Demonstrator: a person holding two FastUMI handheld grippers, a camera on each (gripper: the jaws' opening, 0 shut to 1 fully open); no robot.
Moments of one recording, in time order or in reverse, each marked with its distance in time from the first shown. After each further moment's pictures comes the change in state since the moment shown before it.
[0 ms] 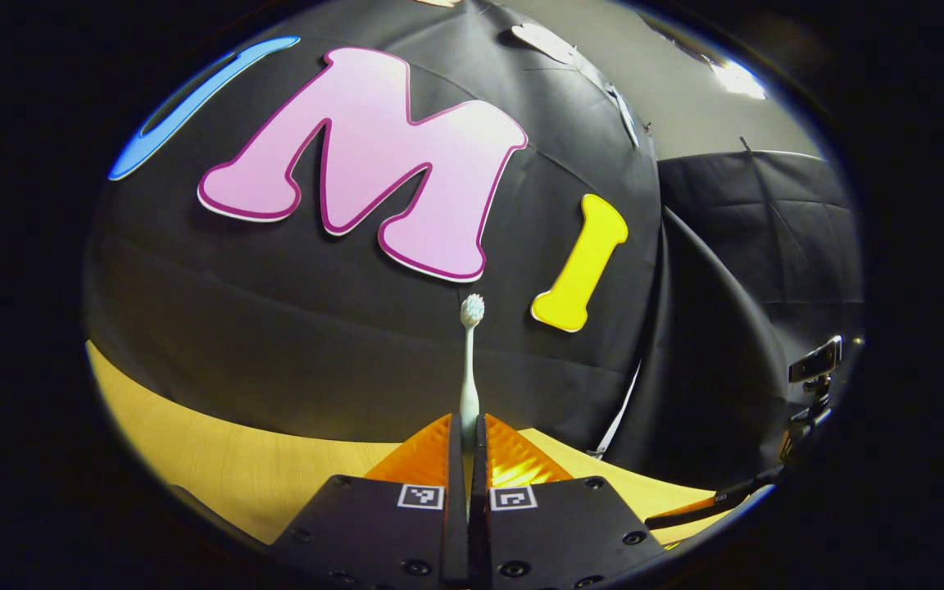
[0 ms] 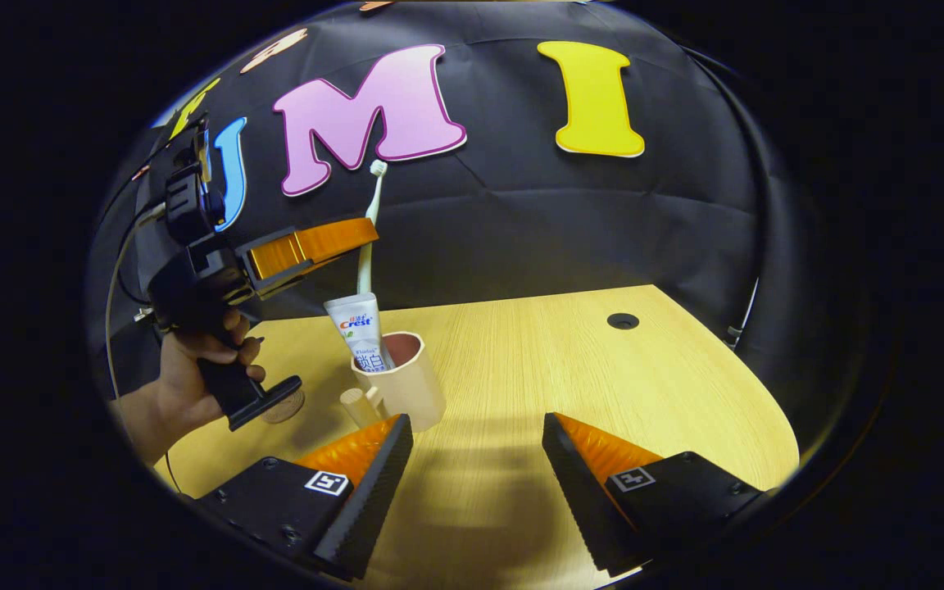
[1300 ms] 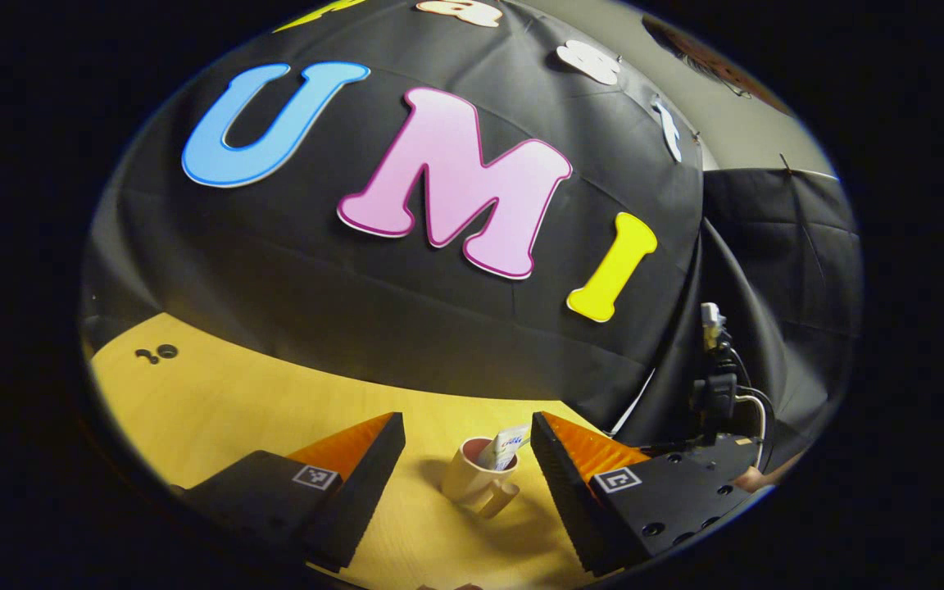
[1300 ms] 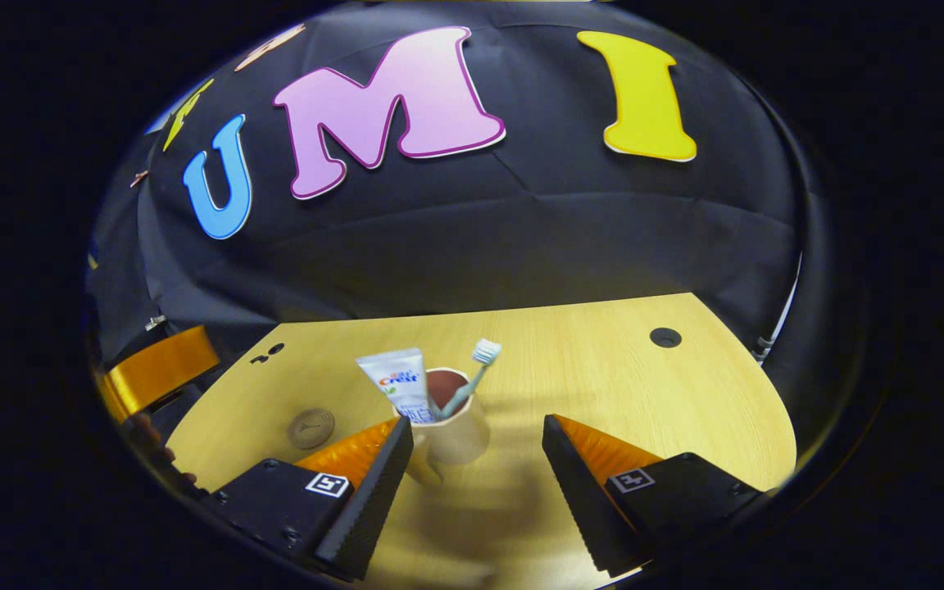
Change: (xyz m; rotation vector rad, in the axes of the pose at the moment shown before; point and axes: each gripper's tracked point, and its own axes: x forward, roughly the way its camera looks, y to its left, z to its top) left arm -0.195 0.002 0.026 -0.094 0.090 0.272; right arm 0.041 0.059 0.047 0.022 0.099 0.081
